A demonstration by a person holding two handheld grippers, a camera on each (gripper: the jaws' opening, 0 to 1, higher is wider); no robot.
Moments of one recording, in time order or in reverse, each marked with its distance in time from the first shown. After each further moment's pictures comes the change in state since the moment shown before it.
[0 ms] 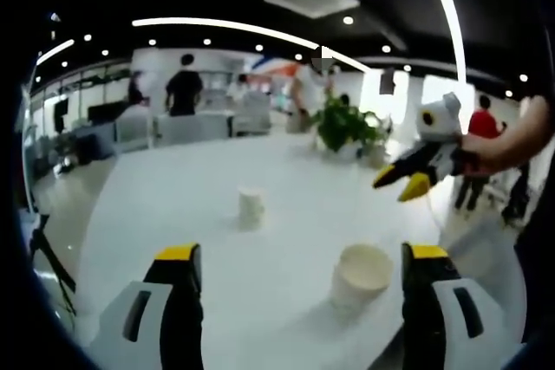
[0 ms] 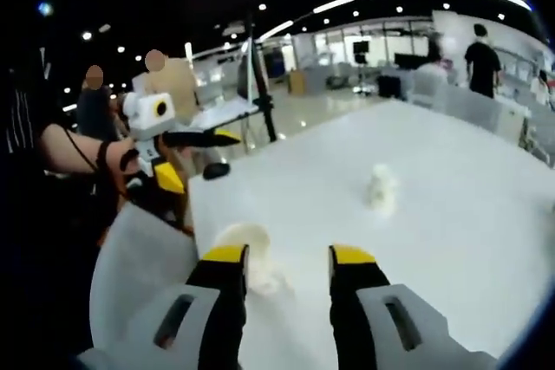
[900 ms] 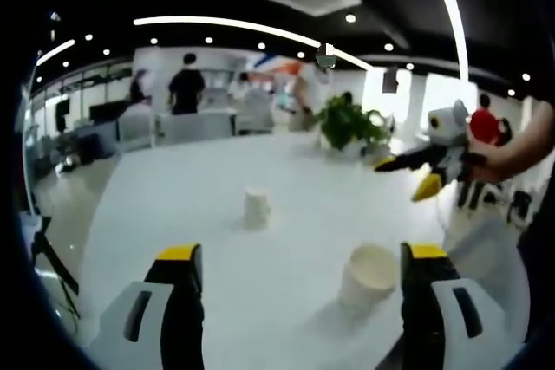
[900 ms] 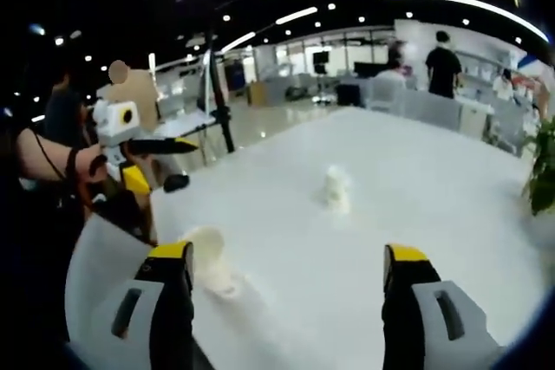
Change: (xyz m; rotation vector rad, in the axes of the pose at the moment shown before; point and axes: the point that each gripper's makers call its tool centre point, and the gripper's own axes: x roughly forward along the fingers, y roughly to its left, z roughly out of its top) left arm 0.003 0.012 0.004 -0.003 0.000 0.013; right arm -0.010 -0.039 -0.008 0.059 -0.060 -0.197
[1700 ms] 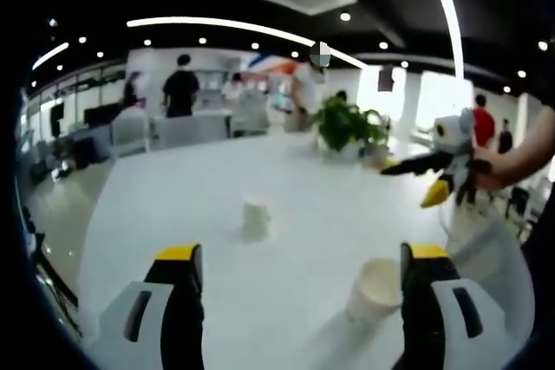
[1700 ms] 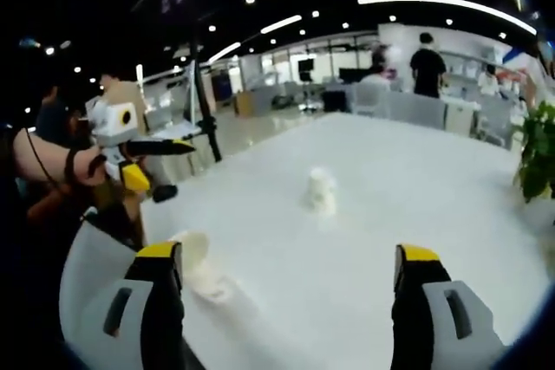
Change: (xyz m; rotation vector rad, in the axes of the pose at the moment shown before) left arm 0.022 0.008 0.015 0.025 0.009 -0.029; right arm -0.004 -0.014 -0.001 0.037 -0.039 -0.043
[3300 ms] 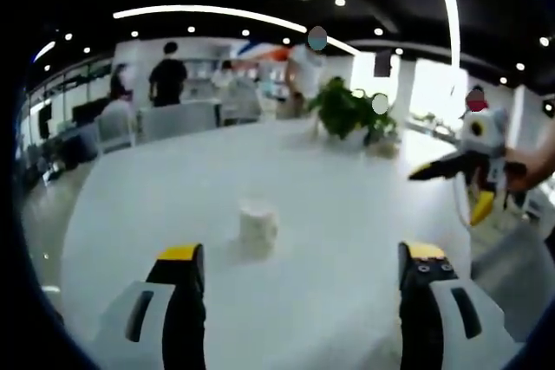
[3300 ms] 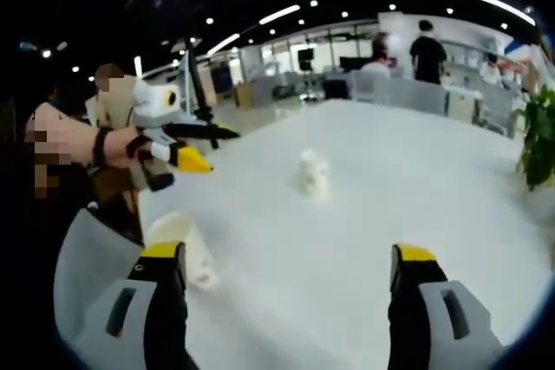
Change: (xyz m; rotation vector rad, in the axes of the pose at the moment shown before) left arm 0.106 0.027 -0.006 0.012 0.078 -0.047; right arm 0.003 -0.027 -0.021 0.020 0.037 0.015
